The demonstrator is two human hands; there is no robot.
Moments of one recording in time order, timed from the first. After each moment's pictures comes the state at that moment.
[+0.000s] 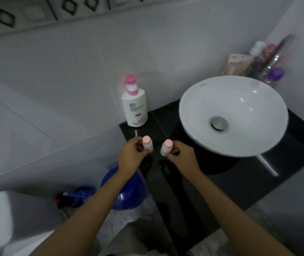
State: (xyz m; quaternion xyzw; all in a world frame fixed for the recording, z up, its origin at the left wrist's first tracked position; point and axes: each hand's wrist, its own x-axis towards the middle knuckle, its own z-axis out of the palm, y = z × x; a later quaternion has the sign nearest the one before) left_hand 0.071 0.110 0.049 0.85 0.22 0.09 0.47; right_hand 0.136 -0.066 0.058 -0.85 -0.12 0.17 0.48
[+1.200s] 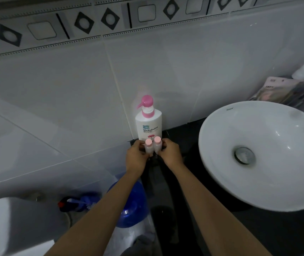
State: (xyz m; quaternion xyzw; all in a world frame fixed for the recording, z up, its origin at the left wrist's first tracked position) left_hand 0.151 0.159 0.003 0.78 0.37 0.11 0.49; right_hand 0.237 0.061 0.013 -0.87 -0.14 0.26 0.40
